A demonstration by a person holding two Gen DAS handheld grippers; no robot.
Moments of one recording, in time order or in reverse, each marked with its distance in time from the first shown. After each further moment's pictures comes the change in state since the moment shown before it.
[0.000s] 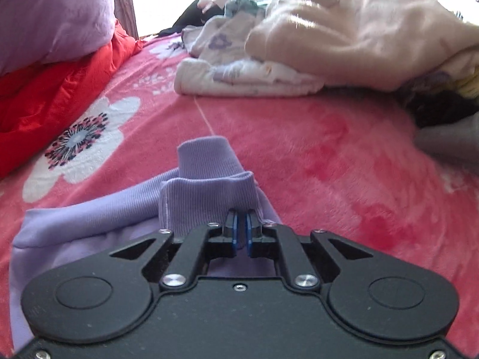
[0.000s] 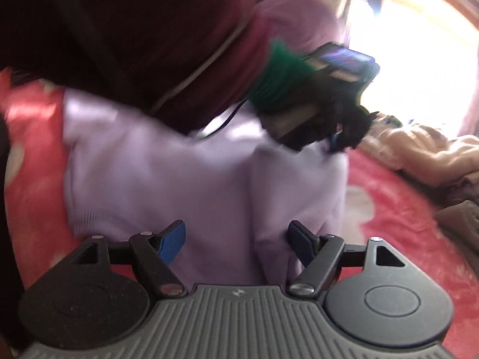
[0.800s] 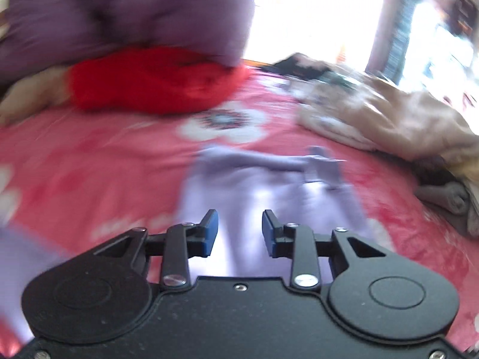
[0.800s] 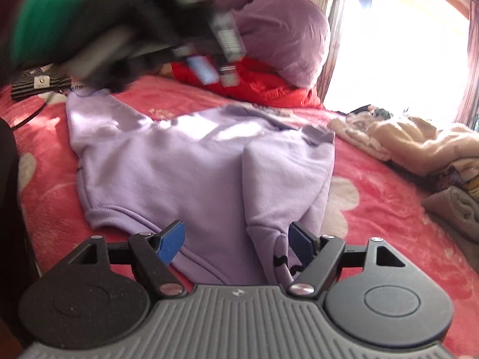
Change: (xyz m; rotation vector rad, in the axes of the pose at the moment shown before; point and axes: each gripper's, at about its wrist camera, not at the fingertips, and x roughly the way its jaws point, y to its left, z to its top) left arm -0.225 0.128 -0.146 -0.457 -0.175 0.127; right arm -0.044 -0.002 0.004 0.053 -0.057 -0.016
